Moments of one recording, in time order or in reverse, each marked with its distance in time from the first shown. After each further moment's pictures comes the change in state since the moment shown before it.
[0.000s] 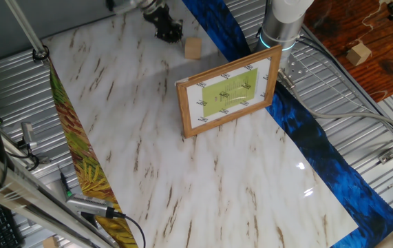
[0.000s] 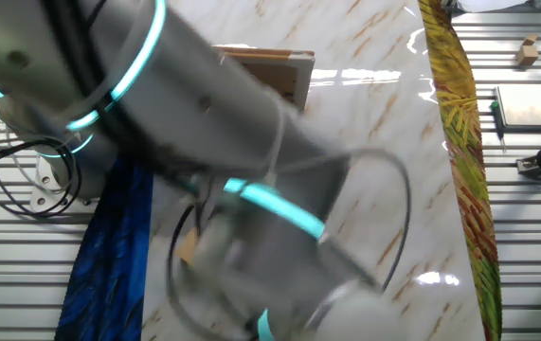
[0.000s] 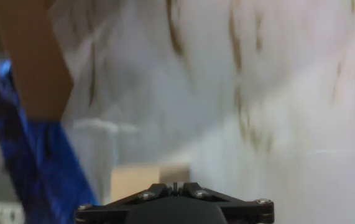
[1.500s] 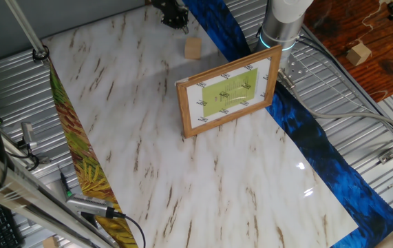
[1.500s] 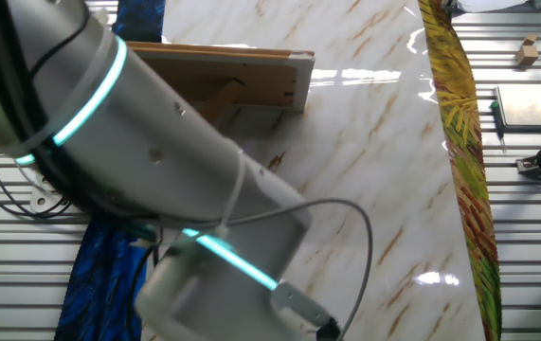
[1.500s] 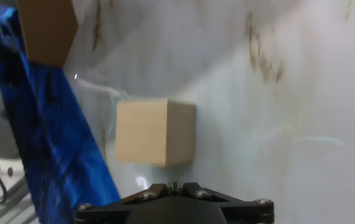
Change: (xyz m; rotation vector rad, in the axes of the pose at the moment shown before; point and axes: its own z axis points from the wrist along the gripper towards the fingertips) arm 0.037 0.002 0.009 0.017 0.008 -0.023
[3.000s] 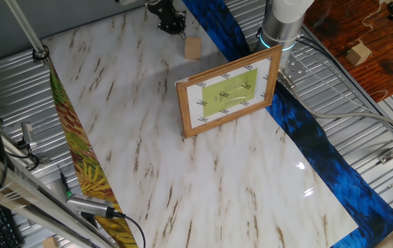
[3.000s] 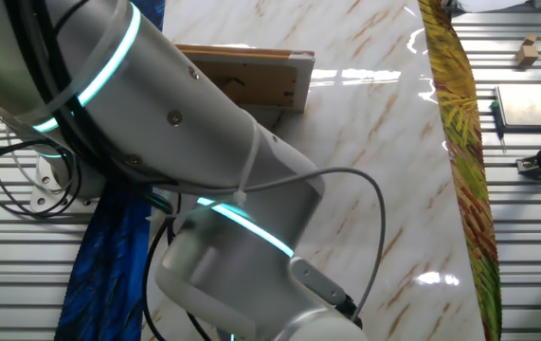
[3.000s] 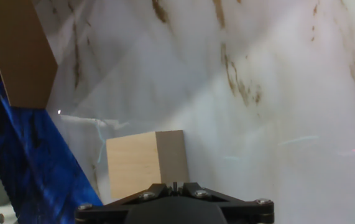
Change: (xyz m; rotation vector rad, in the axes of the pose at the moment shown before) arm -0.020 -0.002 -0.007 0.015 0.018 -0.001
